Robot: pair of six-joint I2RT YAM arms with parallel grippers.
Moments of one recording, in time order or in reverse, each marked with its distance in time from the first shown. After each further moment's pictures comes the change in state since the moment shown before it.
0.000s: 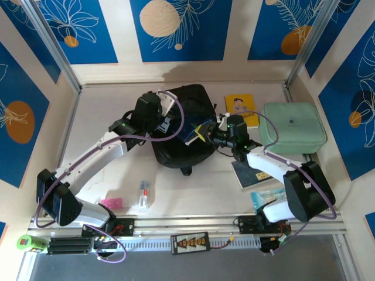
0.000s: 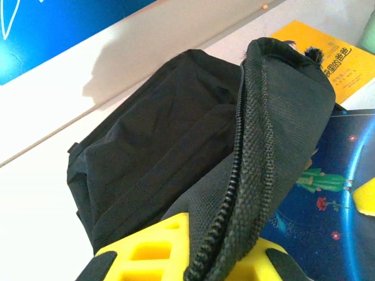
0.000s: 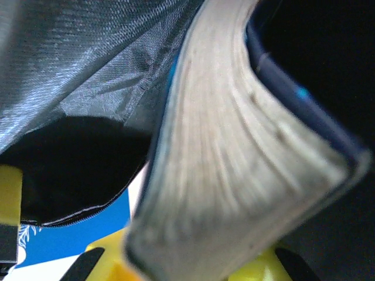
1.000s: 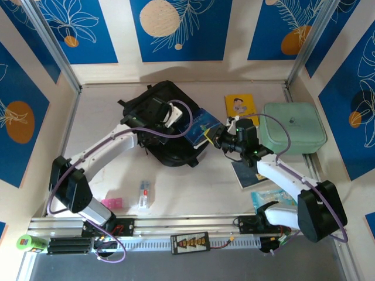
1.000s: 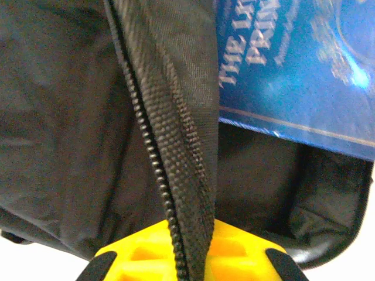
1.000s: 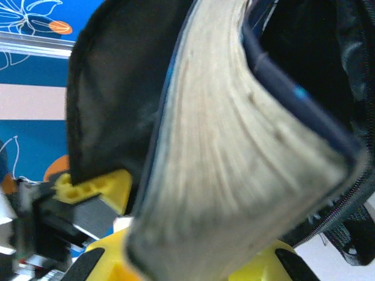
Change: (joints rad) left arm 0.000 0.132 0.074 -0.304 0.034 0.054; right arm -0.035 -0.188 -0.048 -0.196 0.033 -0.100
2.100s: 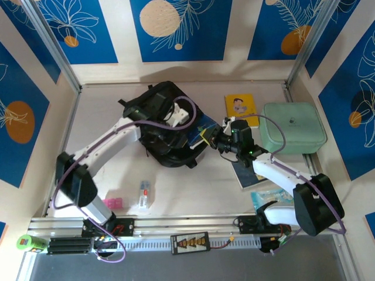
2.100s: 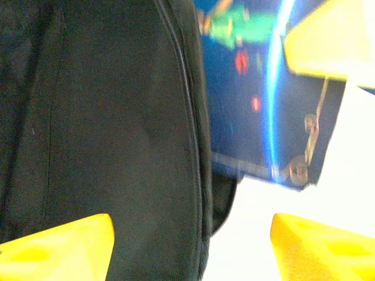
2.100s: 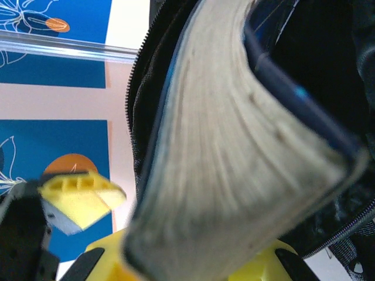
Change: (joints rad) left arm 0.000 0.047 0.095 -0.190 0.333 -0.053; right arm 0.037 0.066 -0.008 0.096 0.031 0.041
